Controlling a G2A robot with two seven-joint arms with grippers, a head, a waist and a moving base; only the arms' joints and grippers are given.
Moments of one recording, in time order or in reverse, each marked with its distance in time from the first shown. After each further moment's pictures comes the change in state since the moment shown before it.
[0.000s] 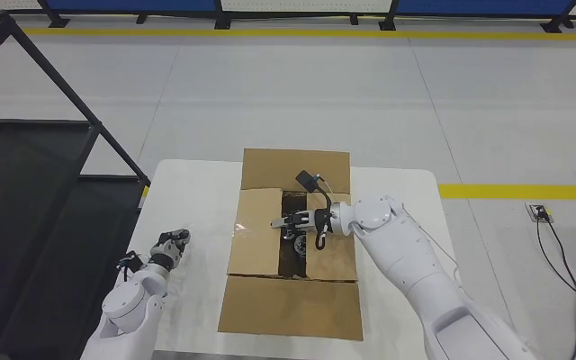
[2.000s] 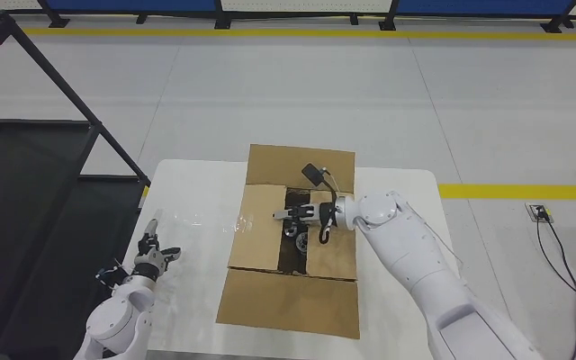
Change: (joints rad) left arm 0.130 0.000 -0.080 -0.151 0.082 -0.058 0.015; right arm 0.014 0.018 0.042 -0.009 -0.049 0.007 -0.018
